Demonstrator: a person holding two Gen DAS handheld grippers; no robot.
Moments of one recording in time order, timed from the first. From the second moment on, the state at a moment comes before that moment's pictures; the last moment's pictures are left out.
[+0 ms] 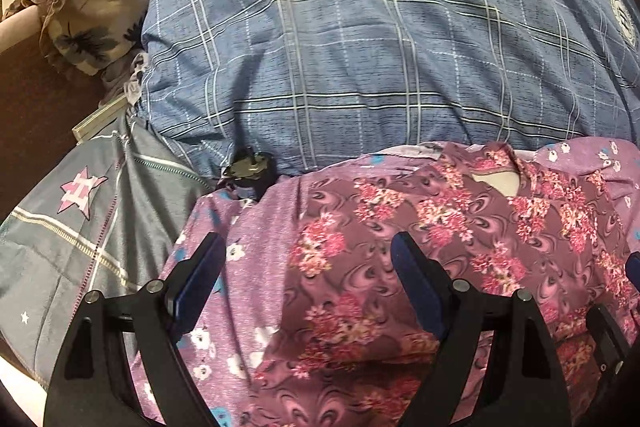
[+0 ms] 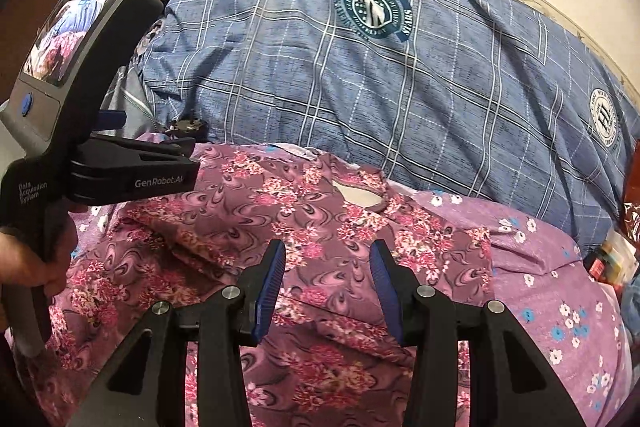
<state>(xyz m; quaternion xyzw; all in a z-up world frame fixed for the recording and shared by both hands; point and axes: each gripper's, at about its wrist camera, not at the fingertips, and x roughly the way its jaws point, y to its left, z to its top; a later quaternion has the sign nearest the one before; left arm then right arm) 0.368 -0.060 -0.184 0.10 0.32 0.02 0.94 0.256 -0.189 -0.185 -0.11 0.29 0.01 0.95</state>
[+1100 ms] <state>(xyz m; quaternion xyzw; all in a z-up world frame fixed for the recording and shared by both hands) 0.105 0.097 -0.263 0.06 0.50 -0.05 0.86 0.031 -0.356 -0.230 0.09 0.43 -0.05 0.90</state>
